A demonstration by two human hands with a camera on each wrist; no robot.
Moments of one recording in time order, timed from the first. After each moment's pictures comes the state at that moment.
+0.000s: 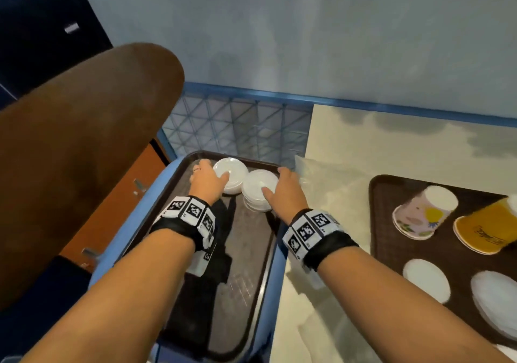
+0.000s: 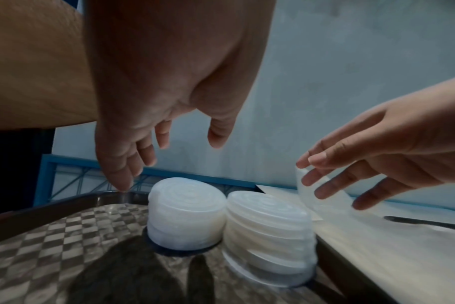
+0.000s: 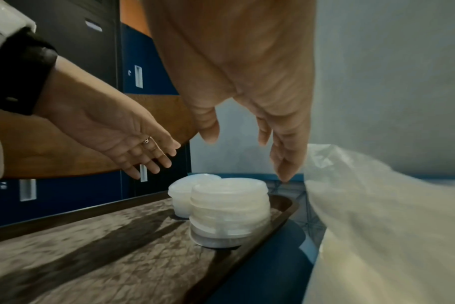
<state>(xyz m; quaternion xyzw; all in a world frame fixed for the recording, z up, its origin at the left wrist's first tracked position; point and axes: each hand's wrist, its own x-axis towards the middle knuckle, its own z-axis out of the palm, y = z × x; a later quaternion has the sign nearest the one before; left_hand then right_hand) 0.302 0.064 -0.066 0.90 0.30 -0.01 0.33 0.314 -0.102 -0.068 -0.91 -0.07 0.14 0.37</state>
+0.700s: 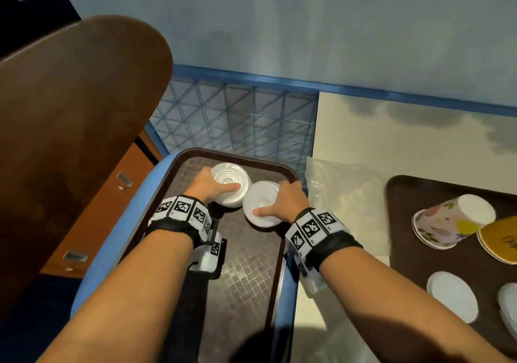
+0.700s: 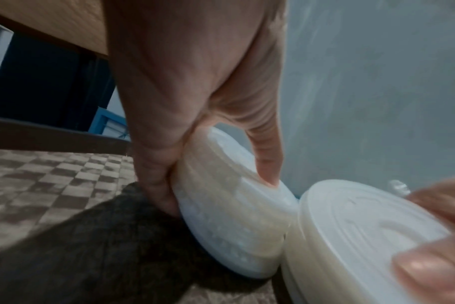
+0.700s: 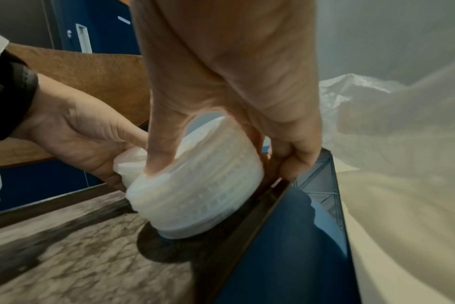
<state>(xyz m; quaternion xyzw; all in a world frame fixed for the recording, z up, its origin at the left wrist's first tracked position) 0.341 0.098 -0.101 0.84 0.31 -0.13 0.43 0.350 -0.081 -0.099 -0.93 -0.04 0.28 0.23</state>
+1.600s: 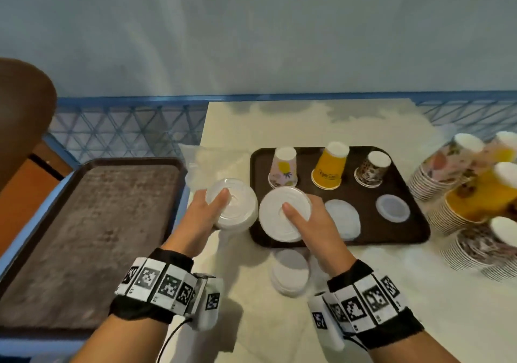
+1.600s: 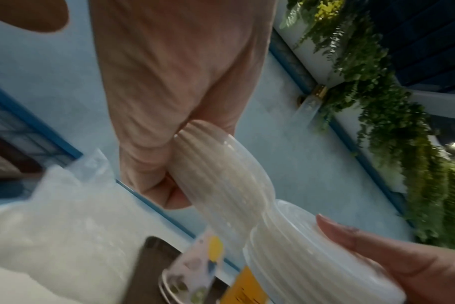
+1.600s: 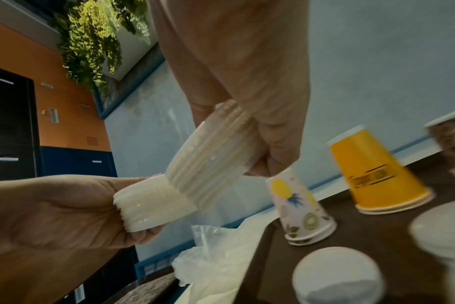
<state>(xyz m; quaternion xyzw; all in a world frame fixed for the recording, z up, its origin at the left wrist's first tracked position) 0.187 -0.180 -0.030 0.72 0.11 -0.12 0.68 0.165 -0.387 -0.032 -0.79 0.07 0.03 0.61</state>
